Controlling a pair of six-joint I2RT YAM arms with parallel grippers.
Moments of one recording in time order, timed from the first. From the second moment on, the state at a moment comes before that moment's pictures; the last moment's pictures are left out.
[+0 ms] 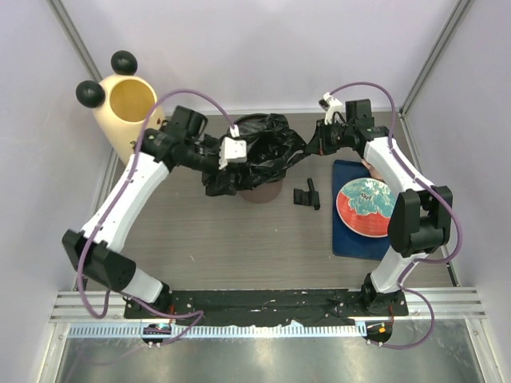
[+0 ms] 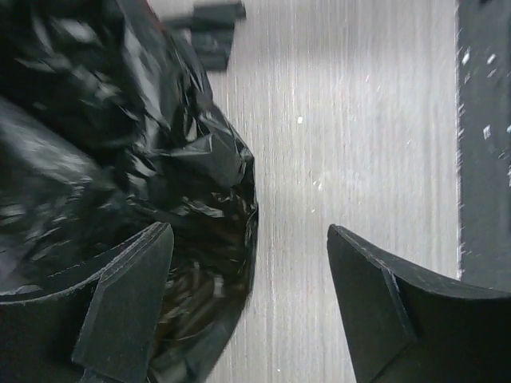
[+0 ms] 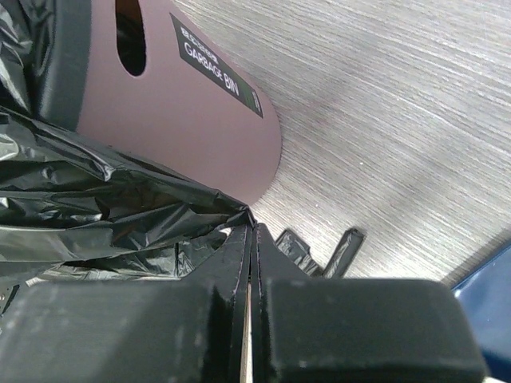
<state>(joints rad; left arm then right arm) -0.44 1.52 1.58 -1.08 0.74 0.96 0.15 1.72 1.45 -0.46 -0.60 0.00</state>
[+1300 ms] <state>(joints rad) -0.23 1.87 1.84 -0.32 0.52 0.11 0.18 1.75 1.57 -0.38 -0.56 0.06</state>
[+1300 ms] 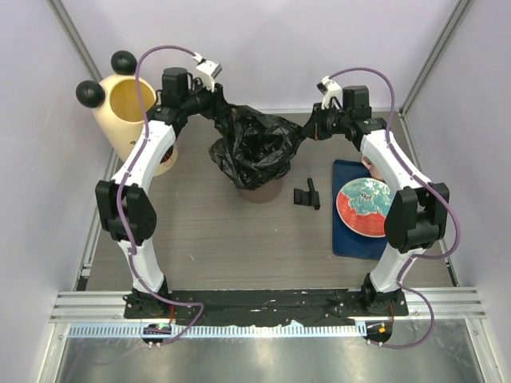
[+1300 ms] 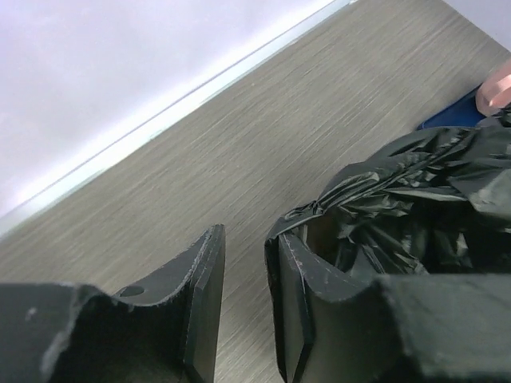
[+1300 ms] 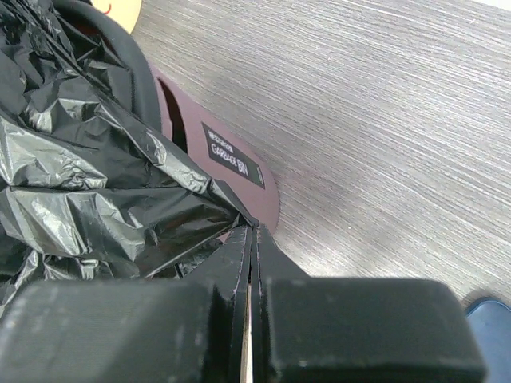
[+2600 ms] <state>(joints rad) 0.02 1.62 1.71 -0.58 0.83 -0.10 0.21 1.74 1.36 -0.36 -0.76 0.10</state>
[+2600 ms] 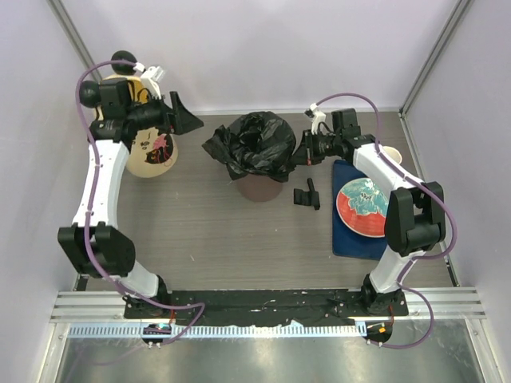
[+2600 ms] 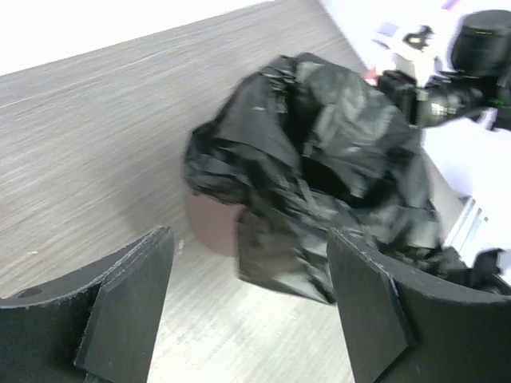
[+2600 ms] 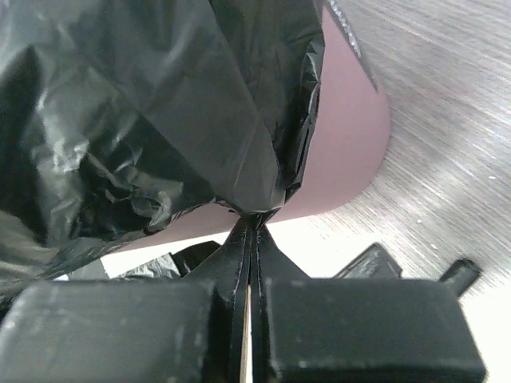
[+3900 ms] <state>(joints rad) -0.04 1.83 1.26 -0.65 0.50 0.11 0.24 2.05 1.39 -0.52 -0.60 -0.14</state>
